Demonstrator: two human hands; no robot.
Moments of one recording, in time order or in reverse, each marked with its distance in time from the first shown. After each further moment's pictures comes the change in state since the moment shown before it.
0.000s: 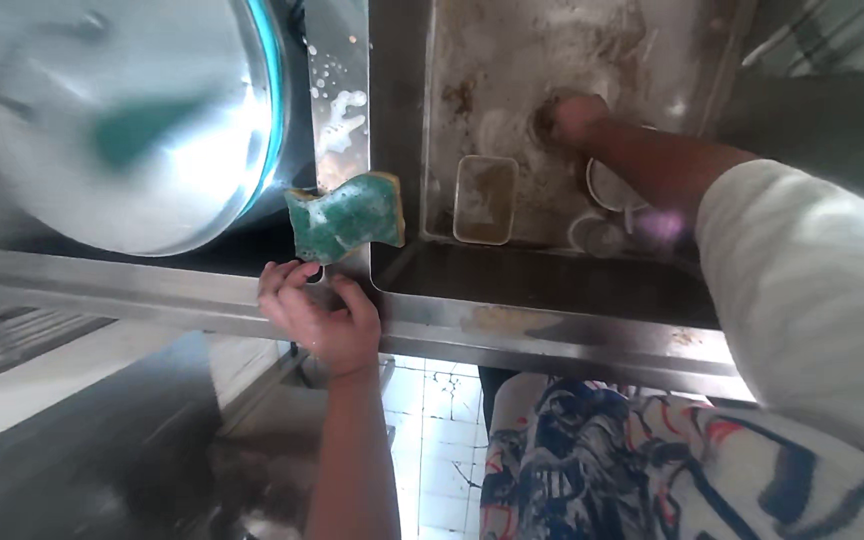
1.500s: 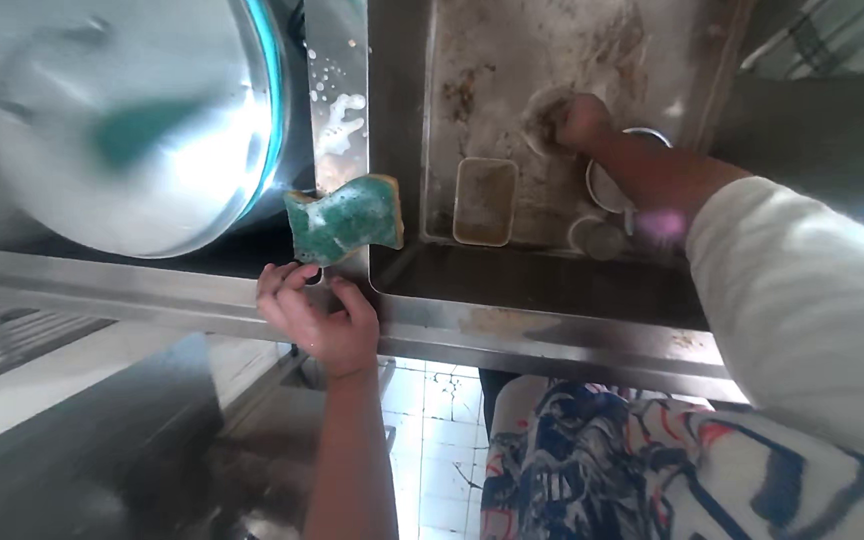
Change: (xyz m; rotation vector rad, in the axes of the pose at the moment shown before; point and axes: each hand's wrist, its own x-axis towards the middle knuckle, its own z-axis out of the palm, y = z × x) left_hand 0.000 0.000 0.000 0.010 -0.010 0.001; right_hand -0.003 0.007 0.009 0.330 0.090 0.101
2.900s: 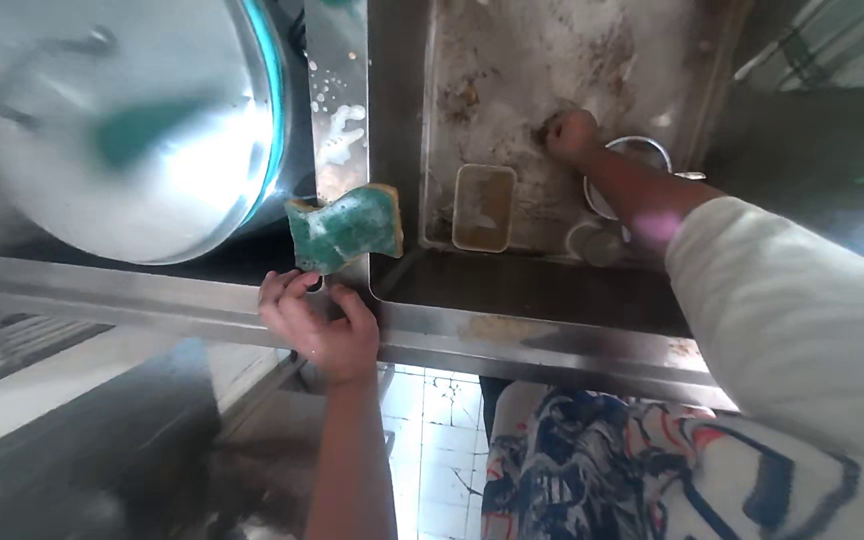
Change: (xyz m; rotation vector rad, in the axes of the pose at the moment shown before) left_hand 0.000 0.001 0.000 0.001 -0.011 -0.019; right_hand -0.001 0.000 0.008 0.108 0.072 0.046
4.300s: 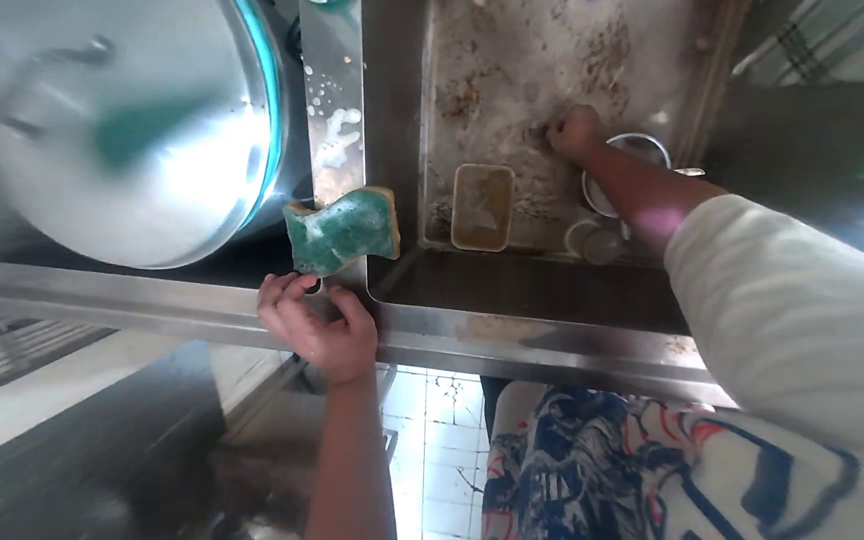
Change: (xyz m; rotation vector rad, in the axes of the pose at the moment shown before) left_hand -0.001 -0.004 0.003 -0.017 0.022 0.036; right_hand 0.005 0.008 0.001 0.022 -0.006 0.001
